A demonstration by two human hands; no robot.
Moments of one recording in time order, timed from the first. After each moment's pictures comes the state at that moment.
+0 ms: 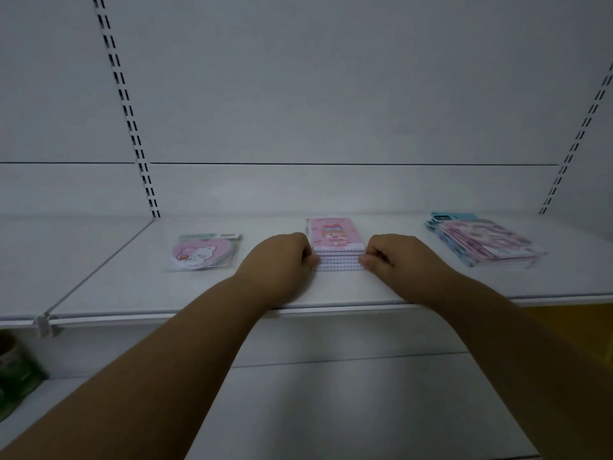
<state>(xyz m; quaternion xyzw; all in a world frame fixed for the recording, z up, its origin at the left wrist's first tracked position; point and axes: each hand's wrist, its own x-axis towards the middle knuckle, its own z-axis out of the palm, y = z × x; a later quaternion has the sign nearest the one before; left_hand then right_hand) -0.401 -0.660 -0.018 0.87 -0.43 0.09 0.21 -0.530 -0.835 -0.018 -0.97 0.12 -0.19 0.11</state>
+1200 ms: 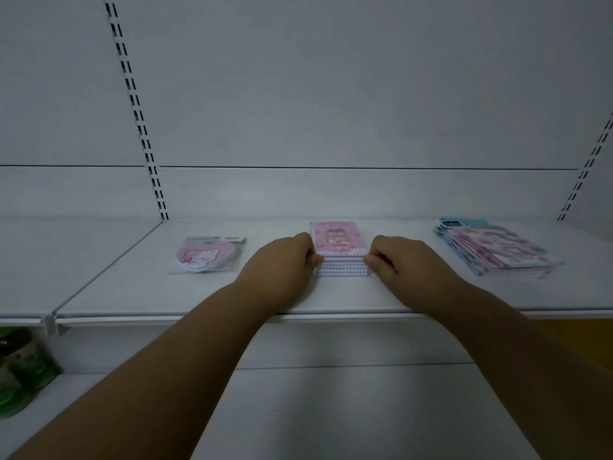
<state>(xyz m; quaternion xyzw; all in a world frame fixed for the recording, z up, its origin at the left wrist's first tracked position) -0.405 -0.662 -0.016 0.87 -0.43 0.09 0.20 -0.531 -0.834 -0.015 -0.97 0.10 -0.20 0.08</state>
